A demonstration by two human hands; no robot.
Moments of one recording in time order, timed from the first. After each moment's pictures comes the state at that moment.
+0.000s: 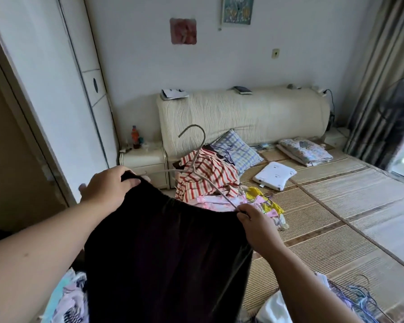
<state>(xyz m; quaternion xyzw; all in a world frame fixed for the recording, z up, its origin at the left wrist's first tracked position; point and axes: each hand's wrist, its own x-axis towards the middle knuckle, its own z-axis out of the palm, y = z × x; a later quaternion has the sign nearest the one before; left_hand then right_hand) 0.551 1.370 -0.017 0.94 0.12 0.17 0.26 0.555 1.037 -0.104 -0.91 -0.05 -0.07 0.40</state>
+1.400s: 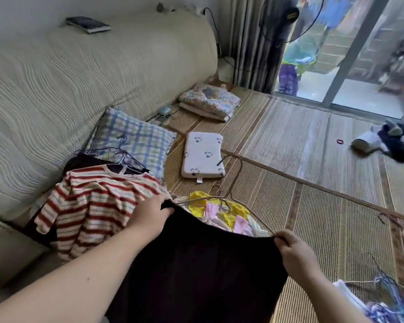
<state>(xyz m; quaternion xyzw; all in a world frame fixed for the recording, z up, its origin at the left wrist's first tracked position) 1.218 1.124 -0.214 0.92 -0.26 -0.13 0.25 0.972 0.904 -0.274 -0.76 0.45 -0.08 0.45</state>
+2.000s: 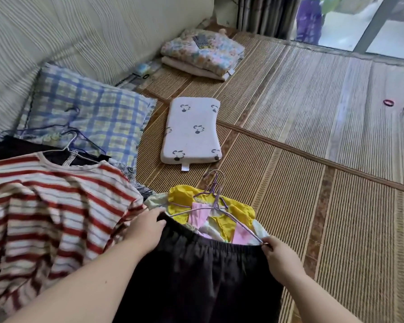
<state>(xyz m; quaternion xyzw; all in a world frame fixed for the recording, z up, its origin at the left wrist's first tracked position) 1.315 0.984 -0.453 0.95 -0.18 -0.24 0.11 1.086 0.771 -0.507 -0.77 0.47 0.13 0.41</state>
